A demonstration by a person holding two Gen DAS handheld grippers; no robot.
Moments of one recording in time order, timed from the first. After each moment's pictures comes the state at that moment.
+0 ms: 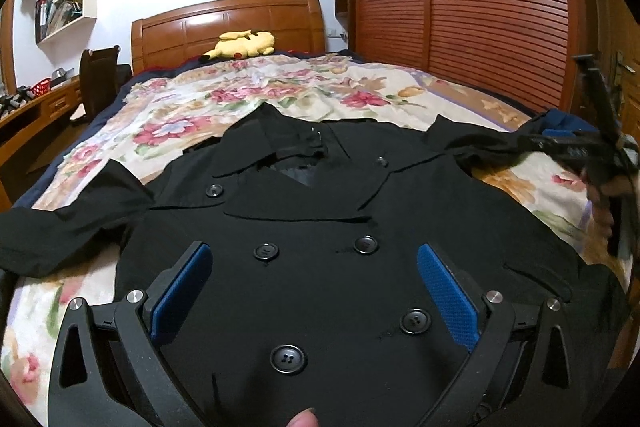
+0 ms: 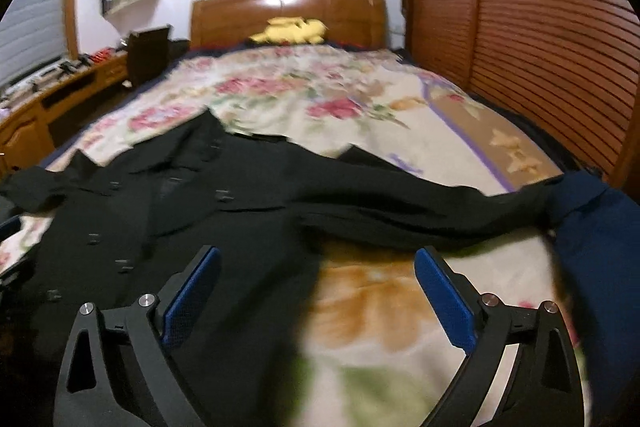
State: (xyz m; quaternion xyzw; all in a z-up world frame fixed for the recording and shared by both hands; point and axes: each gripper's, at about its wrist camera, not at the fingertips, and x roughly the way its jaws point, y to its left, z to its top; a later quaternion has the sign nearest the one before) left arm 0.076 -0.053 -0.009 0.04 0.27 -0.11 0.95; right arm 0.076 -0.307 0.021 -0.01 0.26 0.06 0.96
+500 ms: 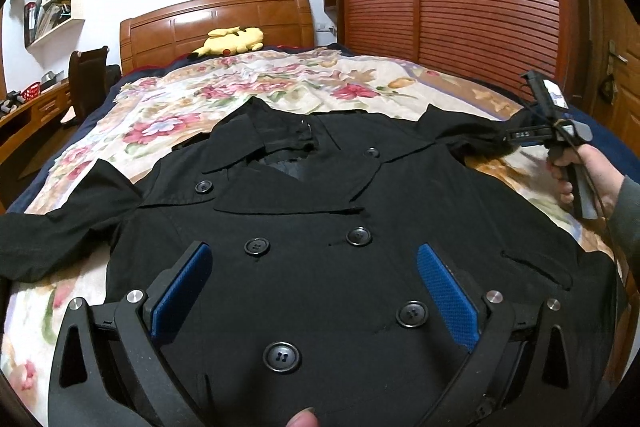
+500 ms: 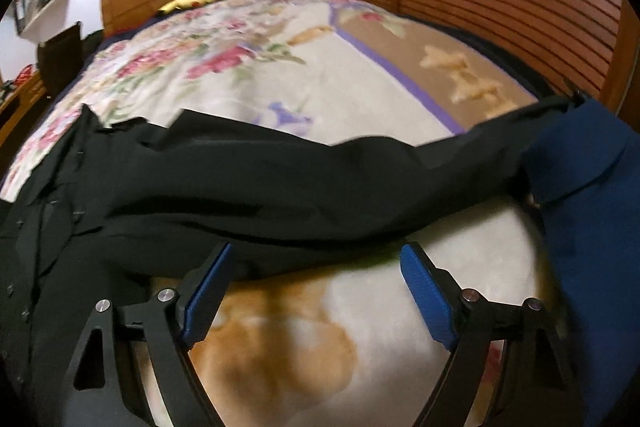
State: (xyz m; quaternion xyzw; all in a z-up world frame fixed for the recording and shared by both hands) left arm 0.076 -0.054 -0.013 0.05 0.28 -0.13 0.95; right arm 0.148 -0.349 0.003 0.06 0.37 -0.04 0.93
